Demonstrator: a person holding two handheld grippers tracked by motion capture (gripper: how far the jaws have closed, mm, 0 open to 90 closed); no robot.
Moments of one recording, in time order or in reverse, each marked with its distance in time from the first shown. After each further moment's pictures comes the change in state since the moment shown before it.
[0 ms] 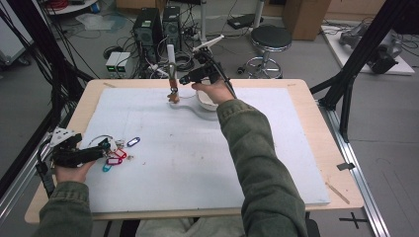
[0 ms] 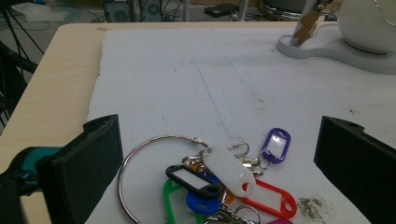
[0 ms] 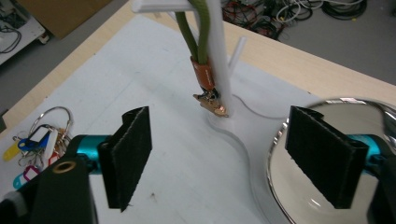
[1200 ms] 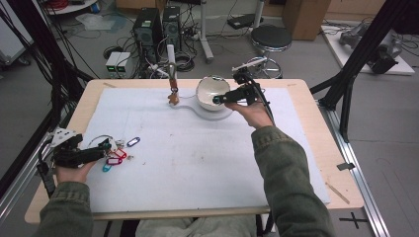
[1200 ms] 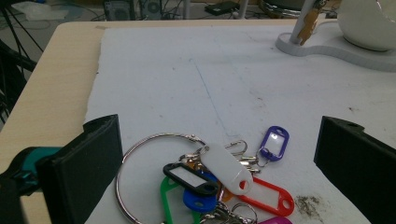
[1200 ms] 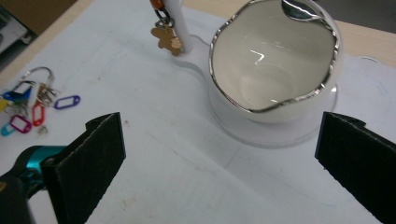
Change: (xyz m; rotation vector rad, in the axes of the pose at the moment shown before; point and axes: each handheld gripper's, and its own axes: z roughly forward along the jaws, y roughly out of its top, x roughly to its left) left arm -0.003 0.000 -0.001 0.007 0.006 0.003; right arm -0.036 -0.090 -0.072 -0.018 -0.058 0.052
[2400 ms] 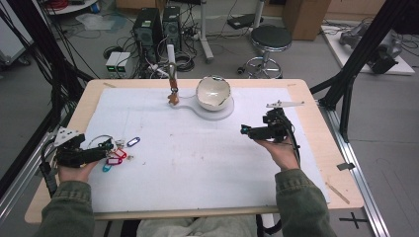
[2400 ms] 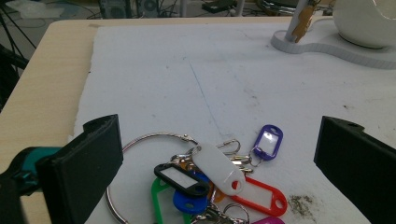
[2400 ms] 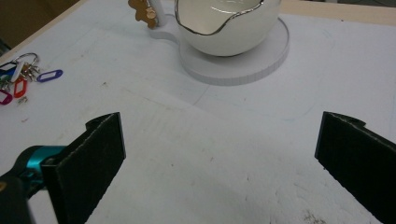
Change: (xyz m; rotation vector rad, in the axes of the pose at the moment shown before) left arm -0.005 0.000 0.003 0.009 -0.012 0.004; right arm -0.029 -0.120 -0.042 -0.166 -0.038 0.034
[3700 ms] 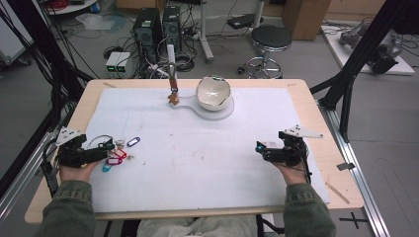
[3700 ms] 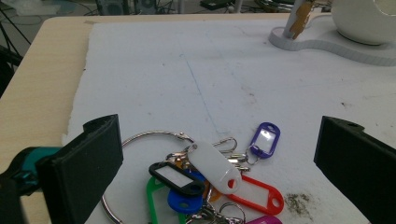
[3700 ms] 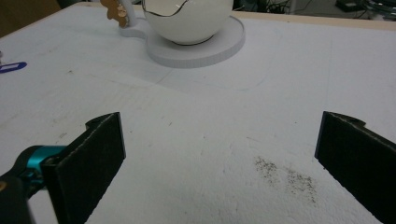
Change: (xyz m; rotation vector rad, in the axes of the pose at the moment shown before) left arm -0.002 0.000 0.002 0.017 -0.009 0.004; right arm -0.019 -0.075 -0.024 -0.174 -0.100 -0.027
